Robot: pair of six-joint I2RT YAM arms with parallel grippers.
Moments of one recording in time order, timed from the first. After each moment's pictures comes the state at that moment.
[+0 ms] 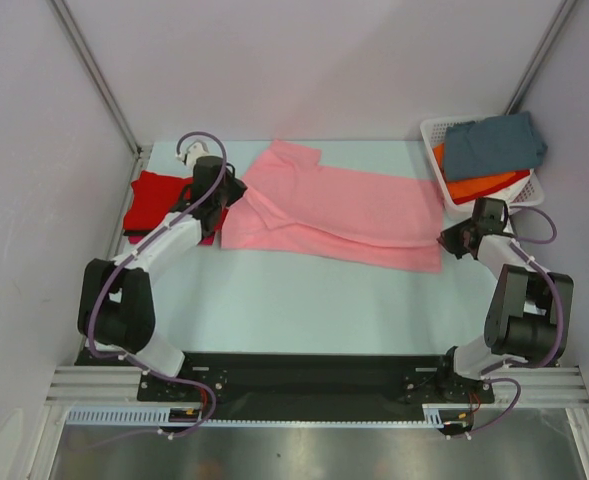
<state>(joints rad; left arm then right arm) -0.29 1.56 1.11 -0.02 -0.20 -0.78 -0.23 1.50 0.82 -0.20 -0.08 0.91</state>
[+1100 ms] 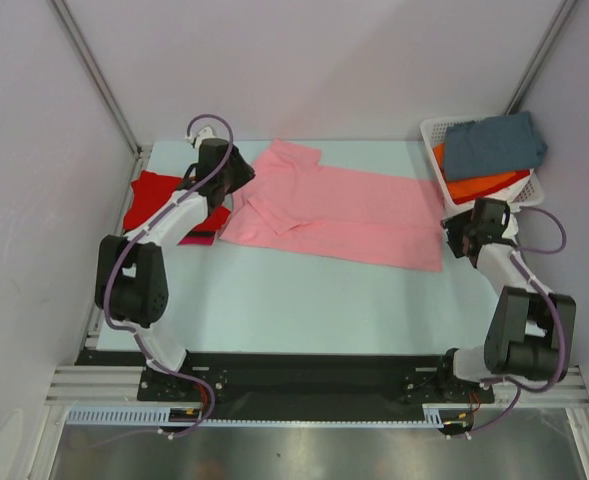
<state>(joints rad) -0.26 1.76 1.35 -0.12 -0.13 -0.71 -0.19 1.43 0.82 -0.15 0.04 1.01</state>
